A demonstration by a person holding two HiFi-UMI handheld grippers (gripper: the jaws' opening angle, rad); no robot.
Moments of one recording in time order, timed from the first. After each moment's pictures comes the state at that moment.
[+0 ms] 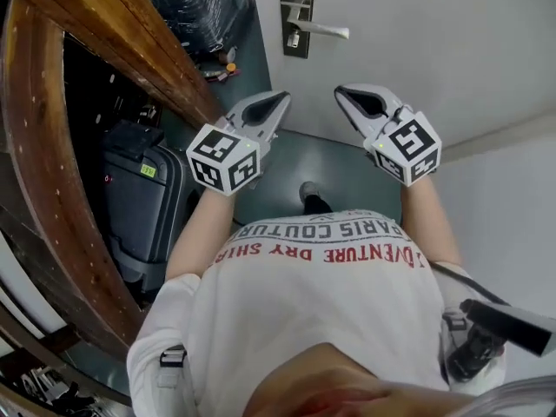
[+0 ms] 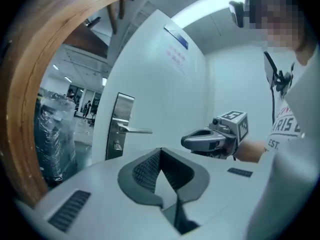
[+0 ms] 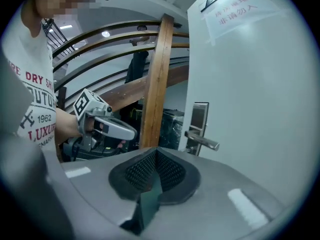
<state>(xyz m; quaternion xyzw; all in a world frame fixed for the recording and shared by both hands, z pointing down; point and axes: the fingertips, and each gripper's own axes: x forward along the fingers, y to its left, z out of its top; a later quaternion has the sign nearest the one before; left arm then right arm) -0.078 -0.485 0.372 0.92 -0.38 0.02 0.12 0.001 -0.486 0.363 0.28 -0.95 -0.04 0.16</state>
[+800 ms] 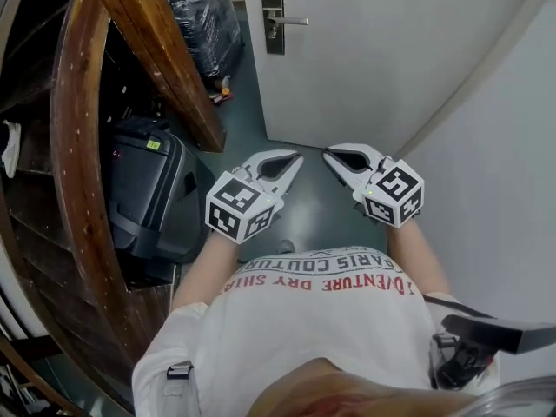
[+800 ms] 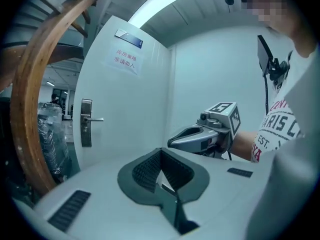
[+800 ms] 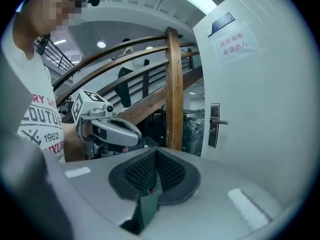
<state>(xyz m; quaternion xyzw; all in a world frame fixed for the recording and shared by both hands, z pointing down) 0.007 -0.140 0.350 0.94 -0.33 0.10 0.09 0.046 -0.144 0.356 0.26 -0.95 0.04 0.13</state>
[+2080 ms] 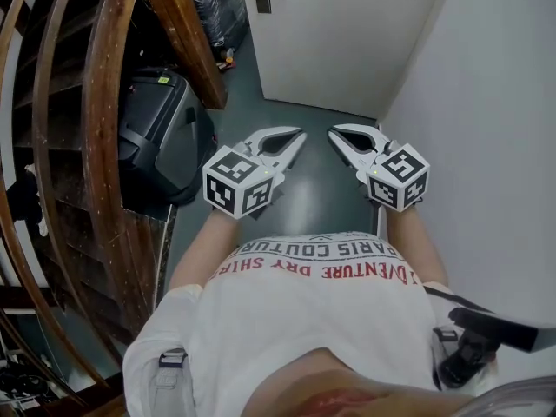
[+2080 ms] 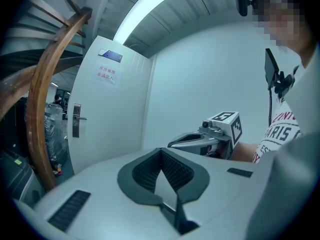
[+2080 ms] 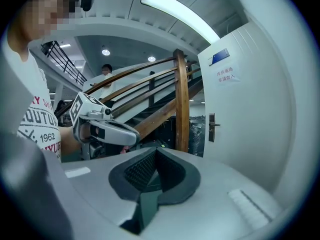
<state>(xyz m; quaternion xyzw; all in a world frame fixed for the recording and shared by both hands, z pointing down) 0.129 0.203 0.304 0.93 -0.34 0.07 0.10 0.171 0.196 0.314 0.28 -0.96 0.03 0.10</state>
